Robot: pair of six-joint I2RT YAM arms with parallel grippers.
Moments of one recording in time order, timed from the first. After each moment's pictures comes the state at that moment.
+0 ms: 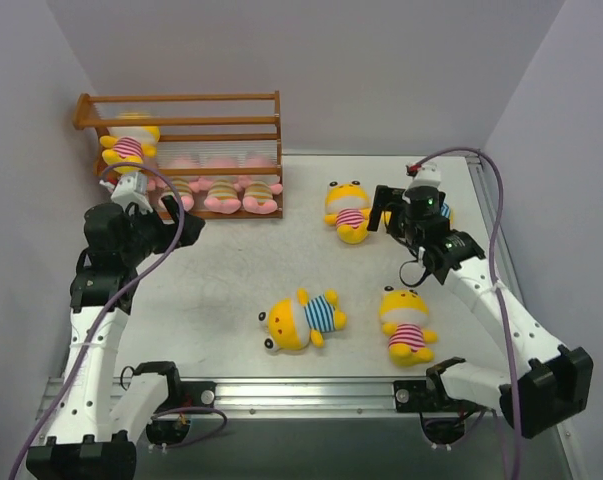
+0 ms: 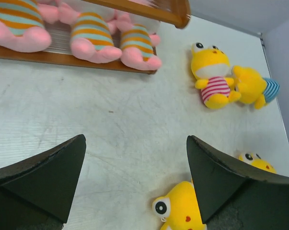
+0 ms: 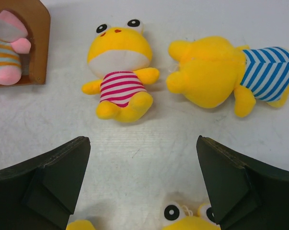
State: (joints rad) left arm 0.06 0.88 0.98 -0.47 0.31 -0.43; right arm 0.43 1.12 0.98 -0.37 0.29 0.34
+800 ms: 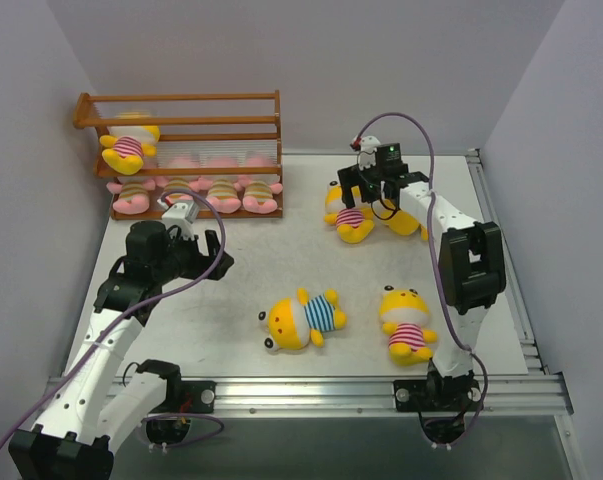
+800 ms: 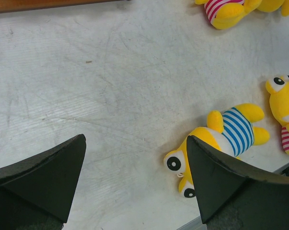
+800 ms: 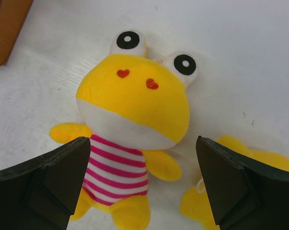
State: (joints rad) left arm -0.22 0.84 0.82 -0.52 0.28 -0.25; right arm 0.26 1.90 1.46 -0.27 -0.14 -0.10
